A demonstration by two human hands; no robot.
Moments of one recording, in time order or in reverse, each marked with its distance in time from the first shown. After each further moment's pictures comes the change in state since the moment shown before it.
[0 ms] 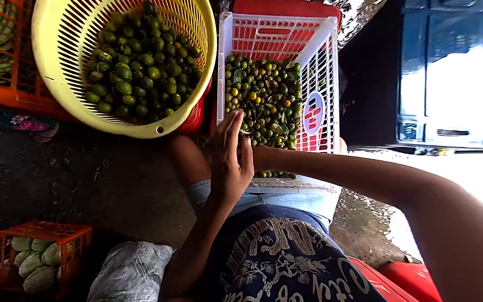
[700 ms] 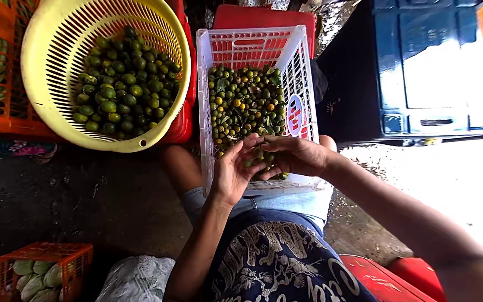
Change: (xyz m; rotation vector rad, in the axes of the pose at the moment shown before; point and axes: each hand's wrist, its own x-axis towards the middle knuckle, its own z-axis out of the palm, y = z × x) left_hand 0.001 0.019 0.029 -1.394 -0.254 -1.078; right_hand -0.157 -0.024 -0.078 1.911 0.296 -0.122
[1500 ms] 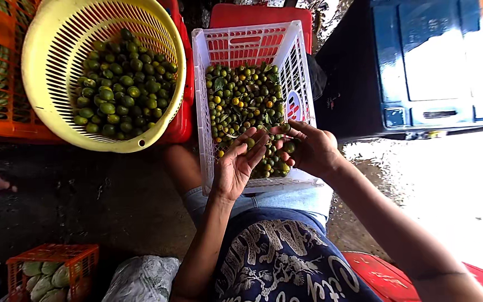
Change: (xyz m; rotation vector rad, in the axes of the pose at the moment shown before) left_hand 0.006 -0.010 -0.007 -0.268 -0.205 0.065; right_hand -0.022 0.021 -0.009 0.223 0.399 -0.197
